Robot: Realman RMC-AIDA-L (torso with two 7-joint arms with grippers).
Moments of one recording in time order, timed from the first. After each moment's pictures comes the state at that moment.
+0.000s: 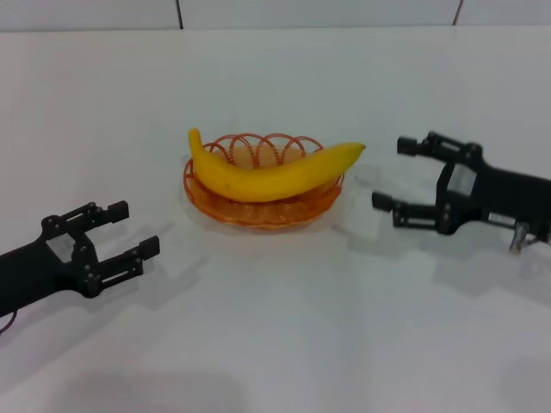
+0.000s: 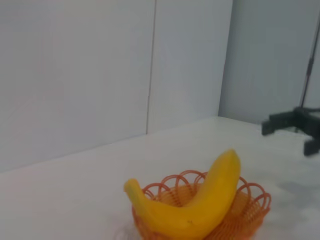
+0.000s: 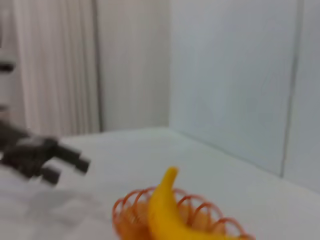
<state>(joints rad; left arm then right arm) -0.34 -2.04 0.81 0.45 1.71 1.46 -0.96 0.30 1.96 -1.24 -0.54 -1.31 -1.33 0.91</state>
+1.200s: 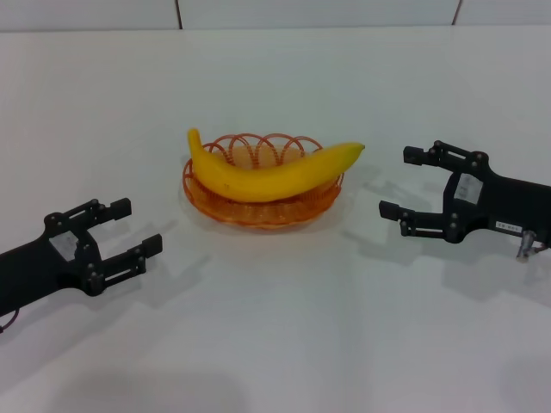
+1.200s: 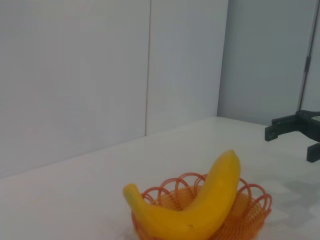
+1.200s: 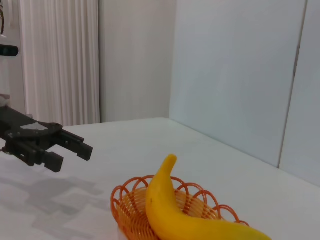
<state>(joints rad) -0.34 -2.04 0.81 0.44 1.71 1.46 -0.93 0.31 1.97 -1.14 -0.51 -1.41 -1.36 0.89</state>
